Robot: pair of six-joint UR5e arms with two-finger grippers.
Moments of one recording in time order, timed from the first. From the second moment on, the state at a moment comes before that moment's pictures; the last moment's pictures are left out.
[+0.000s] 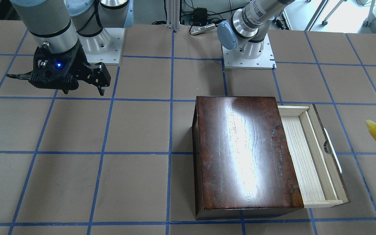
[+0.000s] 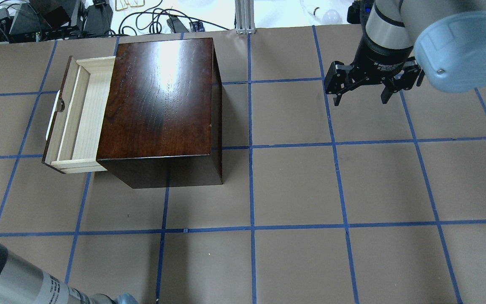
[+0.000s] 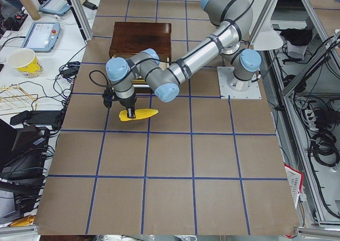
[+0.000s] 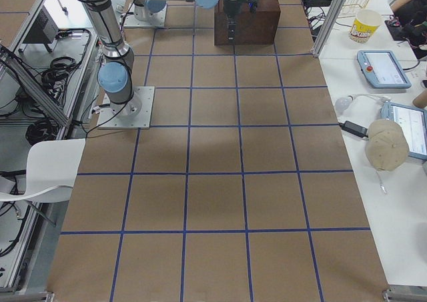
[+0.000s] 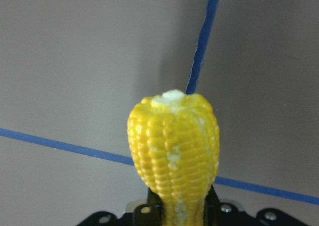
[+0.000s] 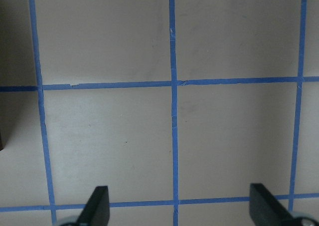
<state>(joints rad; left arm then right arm) -0.95 -2.04 -1.27 -1.38 1.66 0.50 1.62 -1.54 1.60 -1.64 -1.60 0.07</state>
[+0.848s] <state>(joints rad) -1.21 -1.94 -1.20 -1.56 1.65 0.57 1.62 -1.54 1.60 -1.64 -1.60 0.07</state>
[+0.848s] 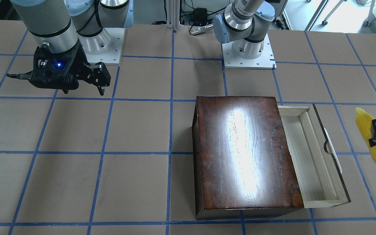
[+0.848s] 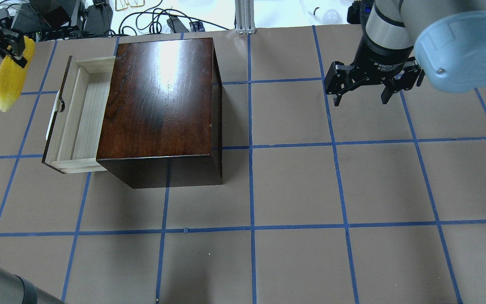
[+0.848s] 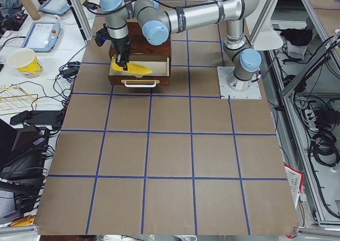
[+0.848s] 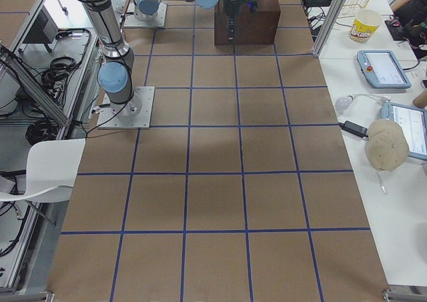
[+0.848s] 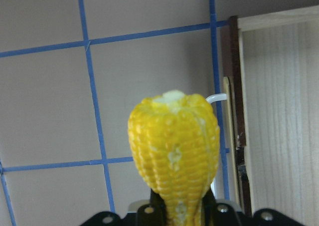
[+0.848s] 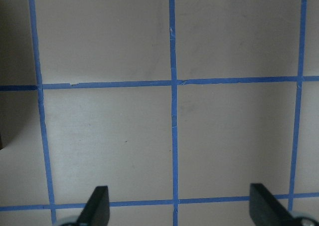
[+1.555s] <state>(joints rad) -1.27 -1.96 -1.30 -1.55 1.54 0.47 1.62 -1.54 1.60 -1.64 -1.60 0.06</state>
